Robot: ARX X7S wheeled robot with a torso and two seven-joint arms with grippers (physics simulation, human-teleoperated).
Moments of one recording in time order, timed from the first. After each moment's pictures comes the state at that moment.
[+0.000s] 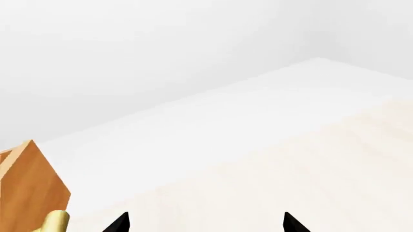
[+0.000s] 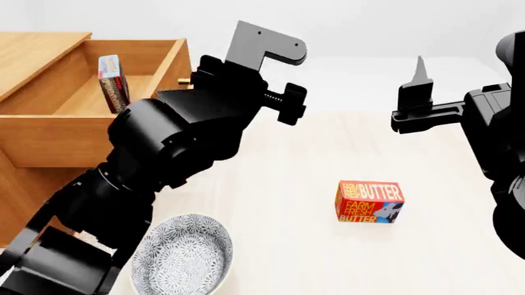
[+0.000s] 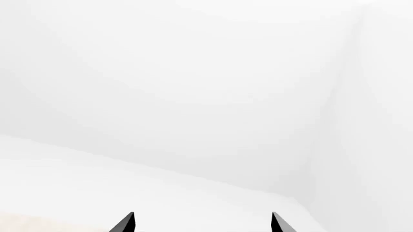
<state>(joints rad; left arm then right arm) -1.32 -0.14 0.77 -0.28 -0.90 -0.86 -0.50 1.02 0.92 -0.34 -0.64 1.25 0.96 0.87</state>
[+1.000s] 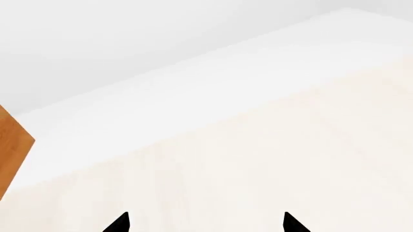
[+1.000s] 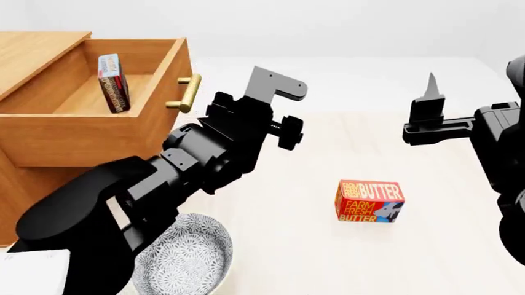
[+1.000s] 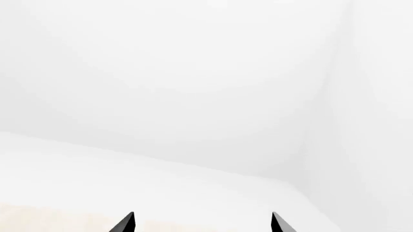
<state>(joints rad) -1.45 0.00 1.48 -0.88 -1.35 -0.35 -0.46 0.87 0.98 -0.30 -0.62 1.20 0.86 0.83</state>
